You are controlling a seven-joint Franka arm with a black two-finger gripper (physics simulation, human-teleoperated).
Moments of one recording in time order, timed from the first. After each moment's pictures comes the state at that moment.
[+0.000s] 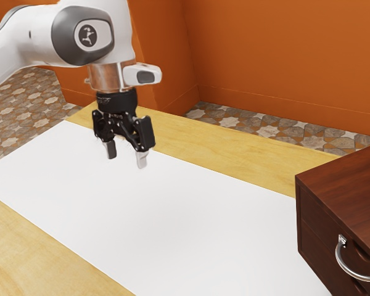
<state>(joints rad) -0.02 0.18 0.13 -1.27 -0.05 1.21 0.08</state>
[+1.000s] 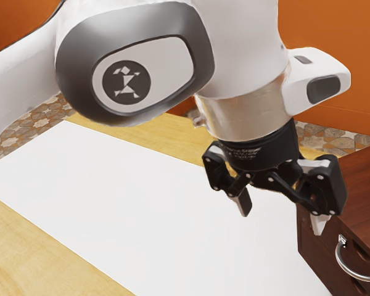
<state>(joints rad) -0.23 0.04 -0.43 -1.31 0.03 1.50 -0.75</state>
